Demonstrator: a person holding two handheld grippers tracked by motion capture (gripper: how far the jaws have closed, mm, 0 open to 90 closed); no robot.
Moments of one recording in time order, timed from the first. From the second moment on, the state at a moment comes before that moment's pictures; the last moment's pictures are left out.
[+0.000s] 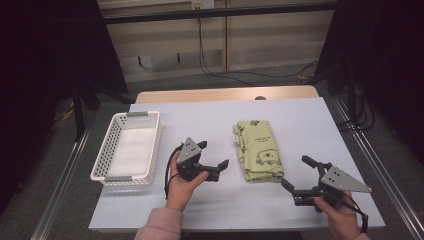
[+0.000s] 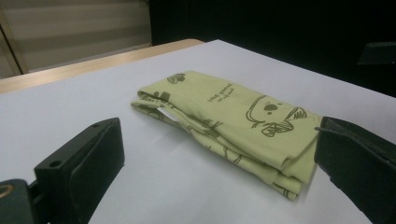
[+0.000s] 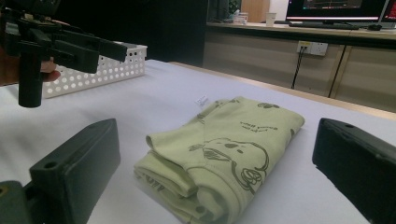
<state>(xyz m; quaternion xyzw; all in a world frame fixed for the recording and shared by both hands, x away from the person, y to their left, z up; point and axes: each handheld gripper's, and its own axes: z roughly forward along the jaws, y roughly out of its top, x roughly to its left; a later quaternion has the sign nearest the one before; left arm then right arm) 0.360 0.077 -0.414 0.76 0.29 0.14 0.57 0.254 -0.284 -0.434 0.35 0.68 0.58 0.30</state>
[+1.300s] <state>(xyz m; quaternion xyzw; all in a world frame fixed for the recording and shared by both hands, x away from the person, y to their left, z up) 0.388 0.039 -0.420 0.79 0.27 0.11 0.54 0.254 -0.285 -0.434 0.35 0.68 0.58 0.30</state>
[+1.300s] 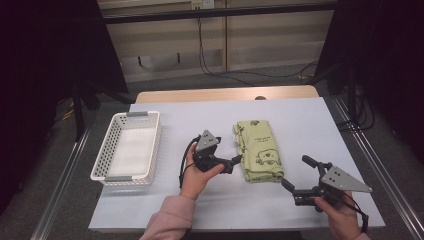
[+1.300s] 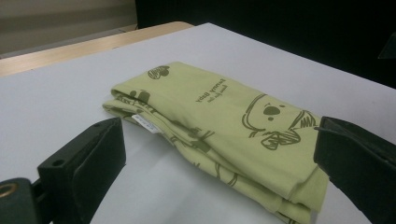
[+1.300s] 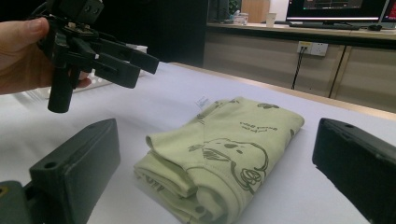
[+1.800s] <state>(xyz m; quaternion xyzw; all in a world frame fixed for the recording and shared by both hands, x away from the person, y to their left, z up) 0.396 0.030 -0.420 0.79 0.27 0.10 0.53 0.254 -0.286 -0.434 0.35 0.68 0.58 0.30</state>
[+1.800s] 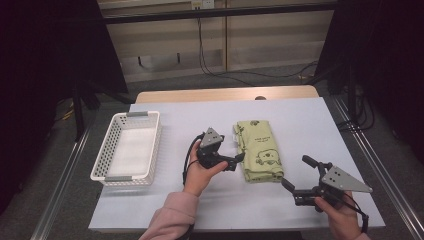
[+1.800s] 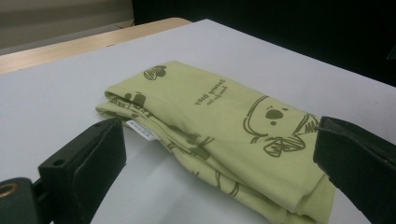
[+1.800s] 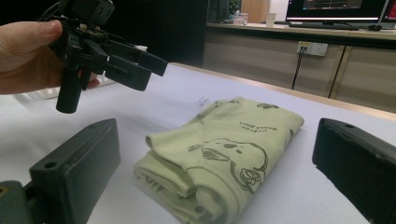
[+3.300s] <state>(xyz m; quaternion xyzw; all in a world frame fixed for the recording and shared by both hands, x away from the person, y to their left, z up) 0.423 -0.006 -0.442 0.82 0.33 0.06 0.46 0.254 -0.286 -0.434 0.35 0.67 0.58 0.30</state>
